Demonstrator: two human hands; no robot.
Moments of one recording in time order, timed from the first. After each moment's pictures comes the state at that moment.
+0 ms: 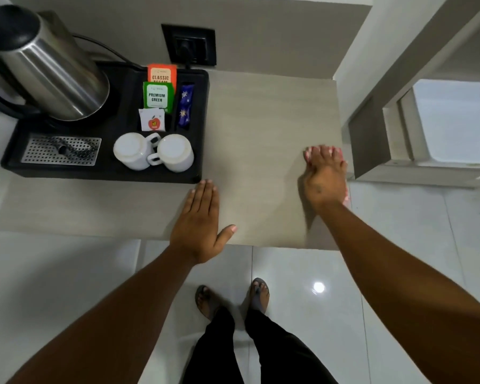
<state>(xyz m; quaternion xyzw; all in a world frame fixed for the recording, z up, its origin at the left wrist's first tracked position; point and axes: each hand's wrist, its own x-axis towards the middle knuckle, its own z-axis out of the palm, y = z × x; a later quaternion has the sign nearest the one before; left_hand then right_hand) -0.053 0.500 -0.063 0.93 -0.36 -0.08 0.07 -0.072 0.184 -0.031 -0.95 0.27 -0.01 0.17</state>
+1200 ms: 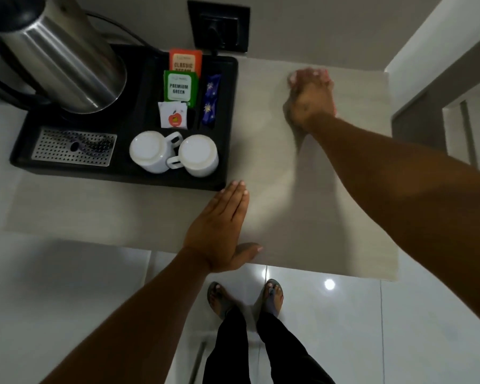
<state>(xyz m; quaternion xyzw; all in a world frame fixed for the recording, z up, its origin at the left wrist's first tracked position) -0.024 0.507 -0.065 0.89 -0.42 -0.09 0.10 0.142 0.209 -0.026 -0.97 0.18 0.02 0.17</state>
